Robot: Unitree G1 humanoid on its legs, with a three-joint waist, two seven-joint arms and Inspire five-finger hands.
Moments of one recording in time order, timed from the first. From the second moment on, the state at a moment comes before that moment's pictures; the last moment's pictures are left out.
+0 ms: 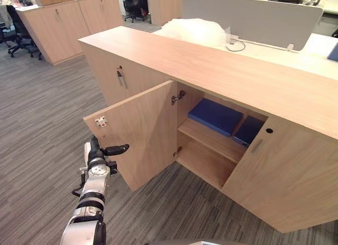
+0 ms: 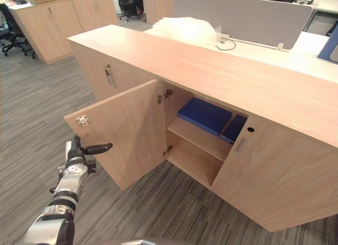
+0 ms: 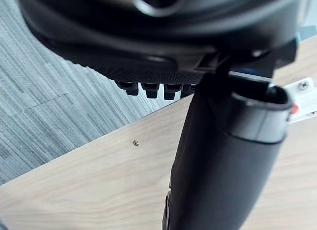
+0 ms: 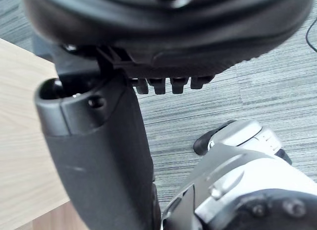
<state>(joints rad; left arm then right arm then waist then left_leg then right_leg) -0.28 0.30 0.10 0.68 0.03 0.10 0.28 0.23 -0.03 -0.54 1.15 0.24 0.01 -0.05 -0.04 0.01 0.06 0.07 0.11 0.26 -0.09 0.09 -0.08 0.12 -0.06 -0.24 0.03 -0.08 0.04</state>
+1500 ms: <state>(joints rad) -0.02 0.19 -0.48 0.79 -0.38 -0.08 -0.20 0.09 -0.05 -0.40 1.23 0.24 -0.02 -0.05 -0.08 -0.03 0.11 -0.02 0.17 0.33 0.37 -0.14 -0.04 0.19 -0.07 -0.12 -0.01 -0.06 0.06</state>
